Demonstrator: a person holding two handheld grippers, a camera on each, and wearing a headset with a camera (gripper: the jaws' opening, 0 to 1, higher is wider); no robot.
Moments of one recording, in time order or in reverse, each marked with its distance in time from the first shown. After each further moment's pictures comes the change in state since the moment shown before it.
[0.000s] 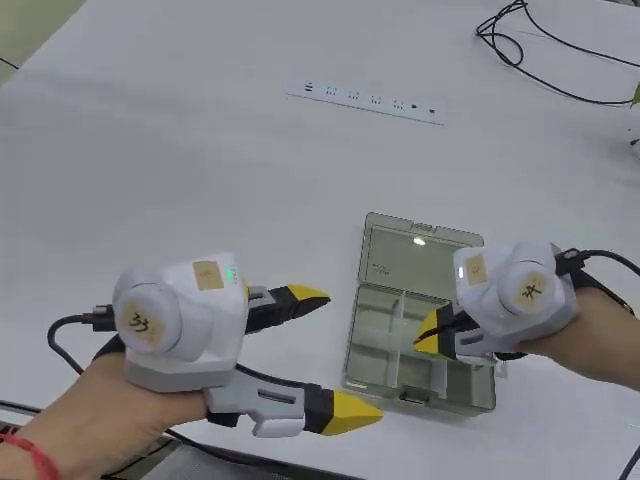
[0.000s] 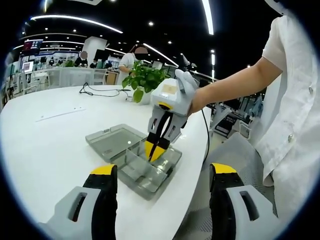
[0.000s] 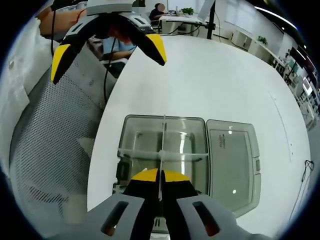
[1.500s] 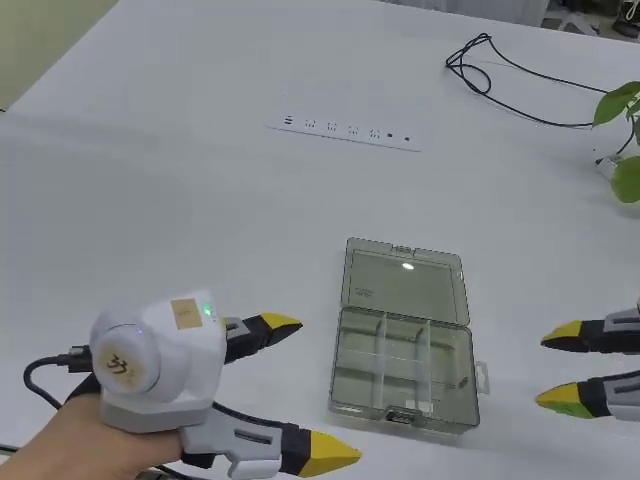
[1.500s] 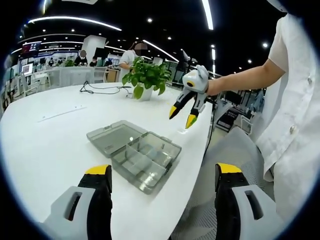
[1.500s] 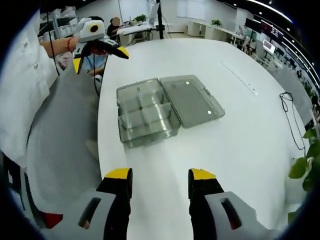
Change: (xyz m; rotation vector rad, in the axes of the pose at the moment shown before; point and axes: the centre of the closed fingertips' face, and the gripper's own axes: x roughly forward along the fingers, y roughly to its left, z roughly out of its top) left arm -0.005 -0.004 -0.007 0.022 0.039 0.018; right arm -0.113 0.018 -0.118 0.328 -0.044 -0.168
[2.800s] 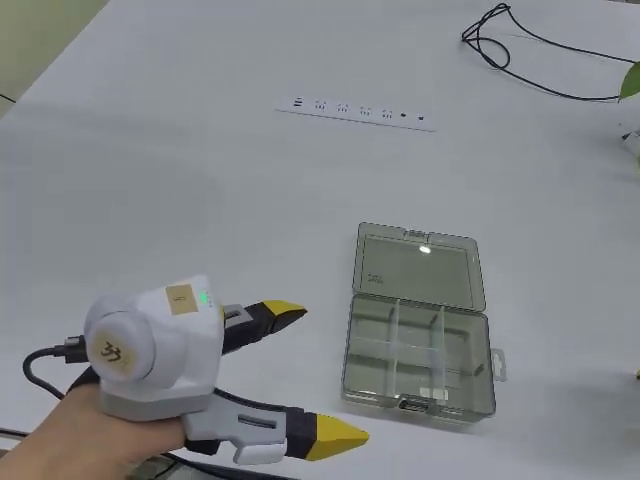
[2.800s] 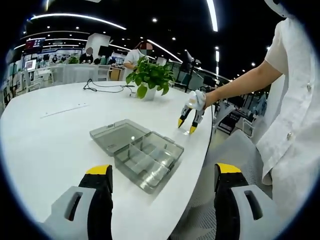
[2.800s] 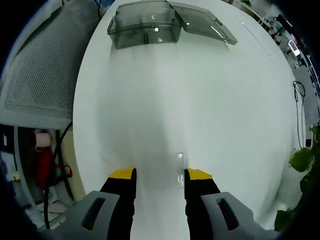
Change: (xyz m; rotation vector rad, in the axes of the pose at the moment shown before) left arm -0.003 0.005 0.001 -0.034 0.000 0.018; right arm 0.006 -0.035 -0.129 -0.181 0.385 0.004
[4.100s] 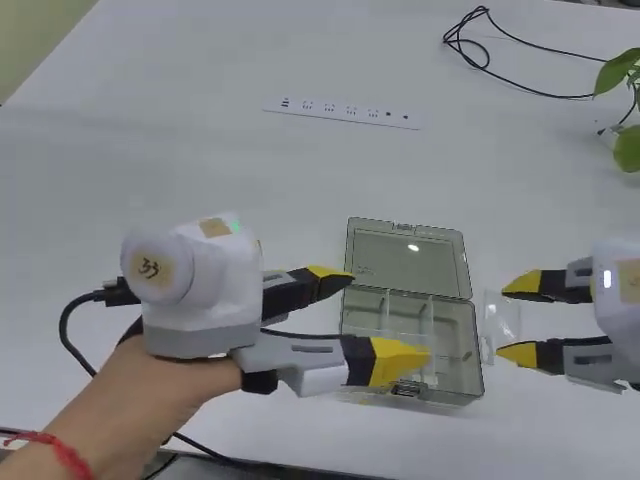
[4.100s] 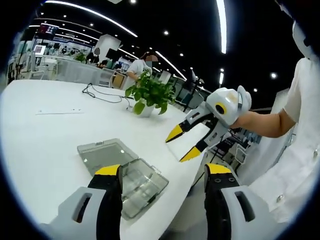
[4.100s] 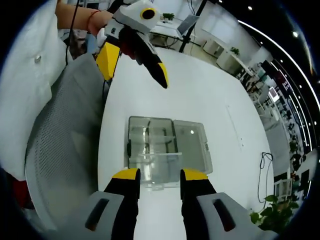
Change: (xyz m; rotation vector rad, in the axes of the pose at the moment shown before) left arm 0.023 -0.023 0.070 -0.192 -0.147 -0.048; right arm -0.113 0.040 0.234 -0.142 -0.386 -0.254
